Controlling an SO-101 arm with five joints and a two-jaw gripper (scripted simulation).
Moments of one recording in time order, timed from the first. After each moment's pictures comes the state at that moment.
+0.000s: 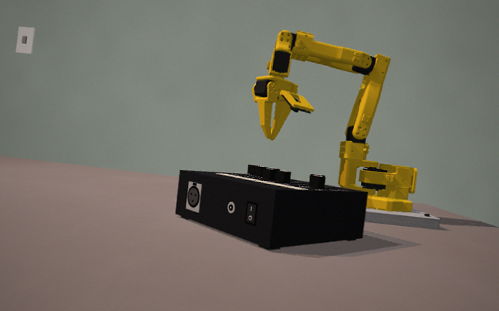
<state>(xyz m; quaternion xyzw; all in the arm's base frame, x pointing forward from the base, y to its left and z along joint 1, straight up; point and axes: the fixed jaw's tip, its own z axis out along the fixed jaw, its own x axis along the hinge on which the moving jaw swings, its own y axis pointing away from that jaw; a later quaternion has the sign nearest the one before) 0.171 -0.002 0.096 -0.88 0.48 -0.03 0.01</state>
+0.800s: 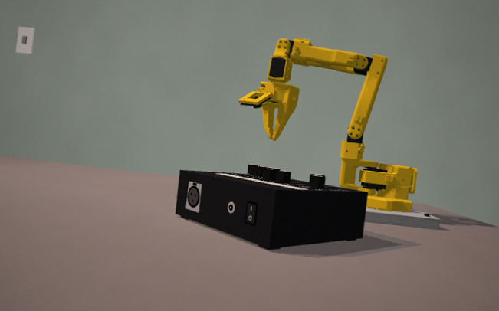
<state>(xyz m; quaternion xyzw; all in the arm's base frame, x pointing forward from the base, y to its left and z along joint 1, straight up) 0.164 -0.046 0.097 -0.44 0.90 -0.02 0.03</state>
